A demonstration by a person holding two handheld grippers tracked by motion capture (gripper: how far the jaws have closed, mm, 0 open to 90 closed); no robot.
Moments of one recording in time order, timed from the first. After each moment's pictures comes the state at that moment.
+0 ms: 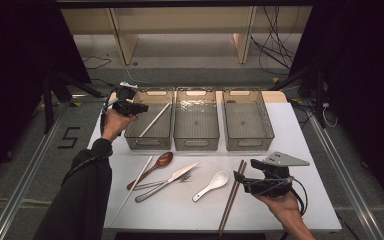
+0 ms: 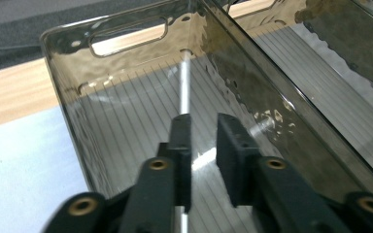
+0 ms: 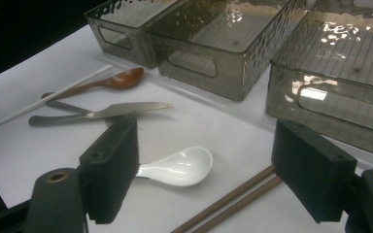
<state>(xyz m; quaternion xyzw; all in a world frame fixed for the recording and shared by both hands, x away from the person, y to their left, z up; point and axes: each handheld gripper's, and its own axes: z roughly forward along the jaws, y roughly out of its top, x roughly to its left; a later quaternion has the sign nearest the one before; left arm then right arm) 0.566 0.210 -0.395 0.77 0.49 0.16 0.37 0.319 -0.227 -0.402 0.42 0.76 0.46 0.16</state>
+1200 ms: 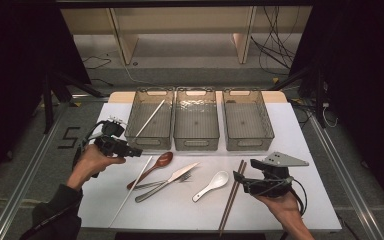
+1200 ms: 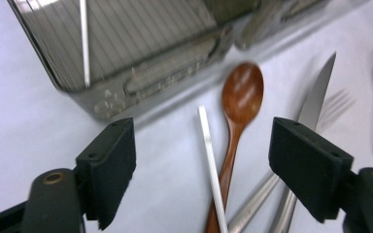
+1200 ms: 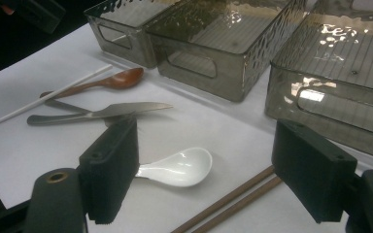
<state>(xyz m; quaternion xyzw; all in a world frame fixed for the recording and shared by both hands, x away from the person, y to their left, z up) 0.431 0.222 -0.393 0.83 0.48 0.06 0.28 0.318 -0.225 -0.401 0.42 0.77 0.46 0.17</state>
